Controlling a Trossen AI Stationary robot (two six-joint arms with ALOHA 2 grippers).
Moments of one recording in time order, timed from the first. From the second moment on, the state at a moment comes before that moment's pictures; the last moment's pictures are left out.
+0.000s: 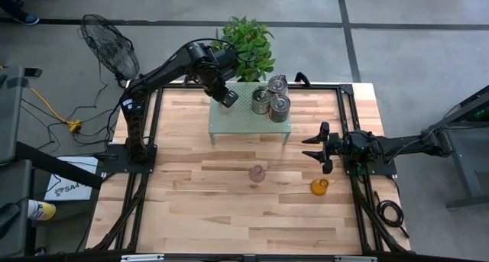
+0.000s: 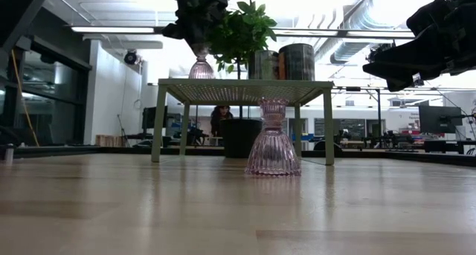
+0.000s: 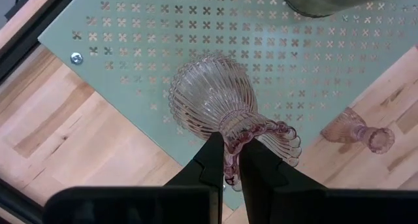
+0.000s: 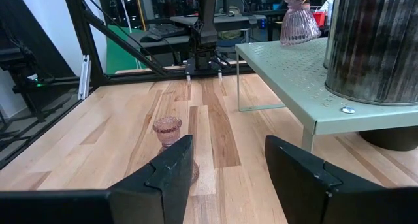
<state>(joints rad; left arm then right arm) 0.48 1.88 2.16 -1.57 0.07 -0.37 0.04 0.25 0.01 0.17 0.08 0.09</state>
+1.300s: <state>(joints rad) 0.48 1.88 2.16 -1.57 0.01 -0.24 0.04 0.25 0.01 0.17 0.08 0.09</state>
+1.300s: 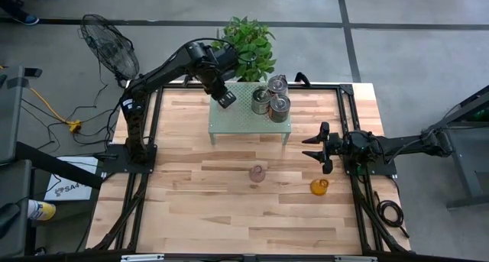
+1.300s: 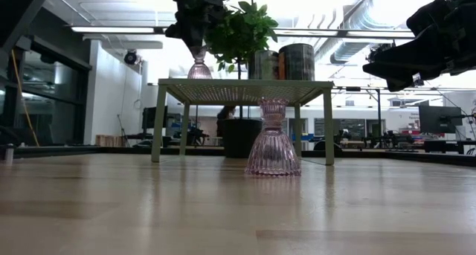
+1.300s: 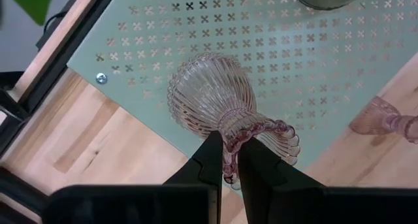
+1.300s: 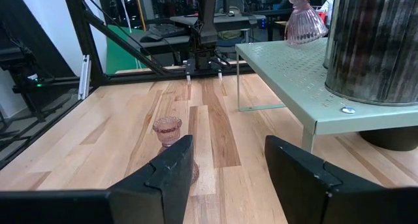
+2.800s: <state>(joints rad) 0.36 1.74 1.99 -1.57 0.06 -0.12 0.04 0.25 0.01 0.17 0.08 0.09</state>
